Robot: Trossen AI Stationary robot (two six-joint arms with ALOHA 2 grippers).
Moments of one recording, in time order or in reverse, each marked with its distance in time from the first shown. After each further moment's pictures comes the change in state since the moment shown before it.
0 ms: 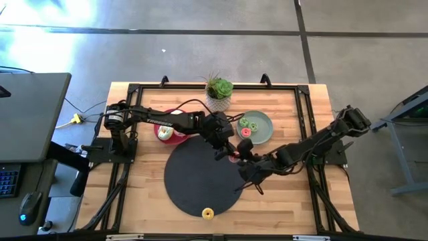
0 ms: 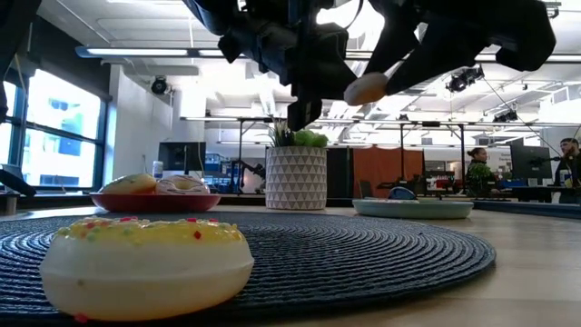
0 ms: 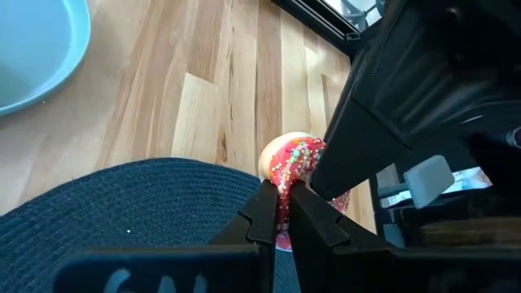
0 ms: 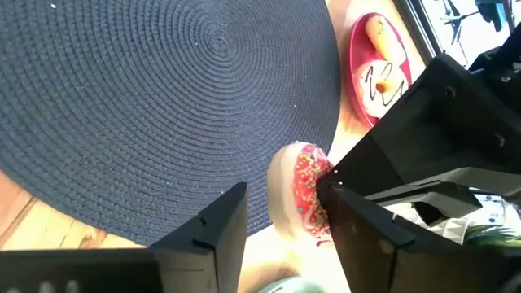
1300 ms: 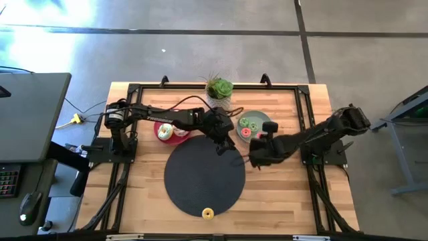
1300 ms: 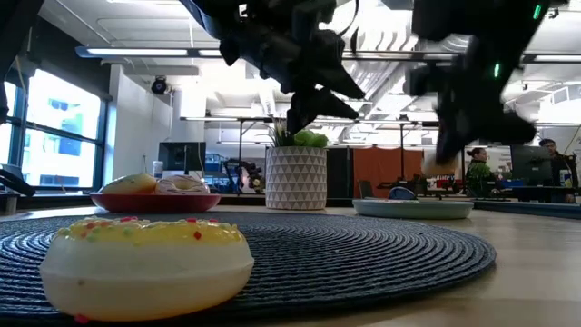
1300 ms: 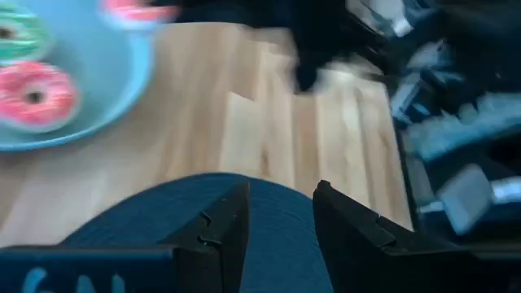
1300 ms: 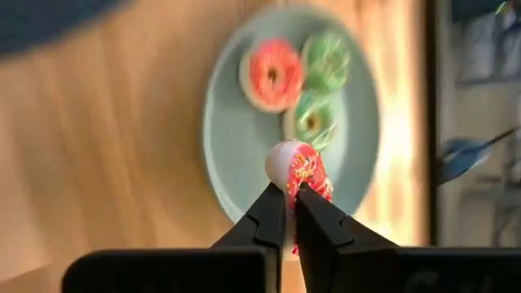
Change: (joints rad) left arm 0.044 -0.001 0.001 -0.013 -0.071 0.057; right arm -0.183 -0.006 -0.169 -0.420 0.115 0.750
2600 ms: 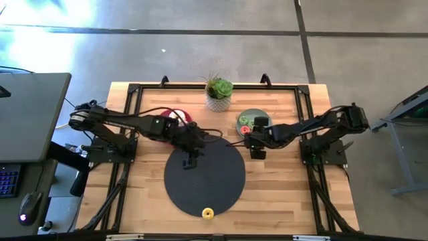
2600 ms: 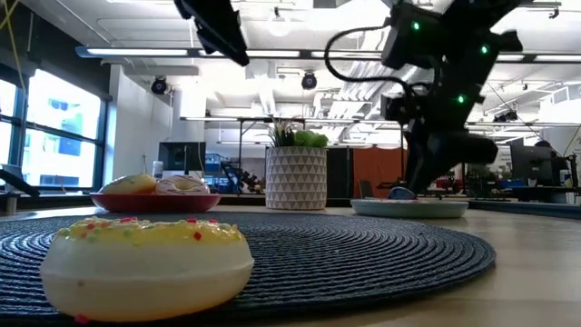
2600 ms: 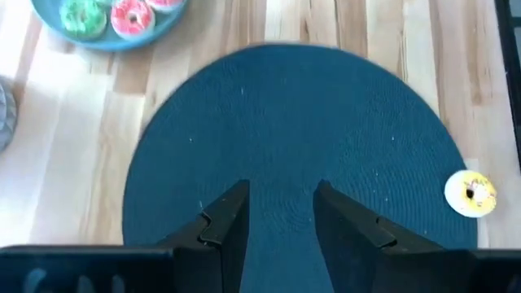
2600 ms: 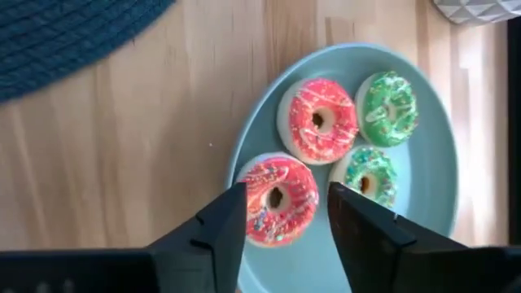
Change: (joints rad) left arm -0.257 -0.378 -0.024 -0.640 -0.486 0.192; right arm -0.214 -0.001 -0.104 0.381 -0.209 -0.339
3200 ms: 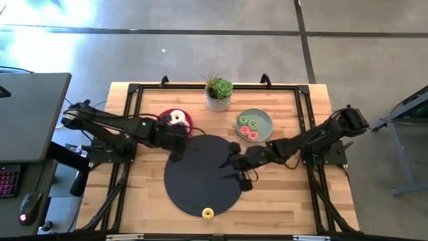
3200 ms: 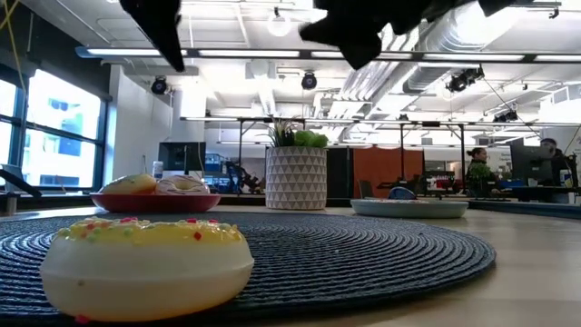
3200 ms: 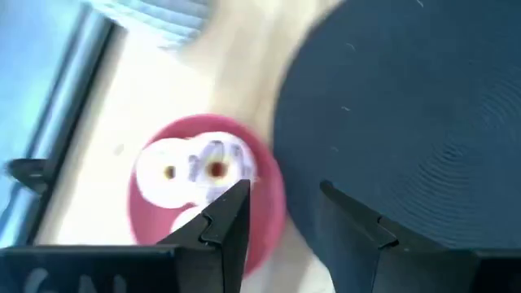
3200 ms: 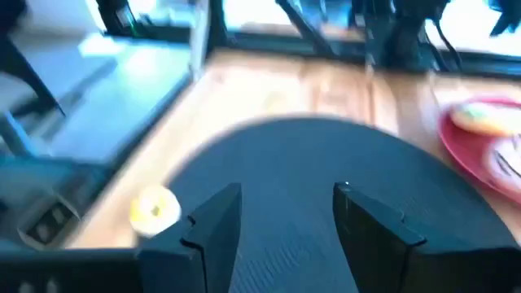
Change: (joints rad) left arm -0.089 -0.107 -0.004 -0.421 -0.415 -0.280; right arm 0.260 0.046 0.100 0.799 -0.441 0.061
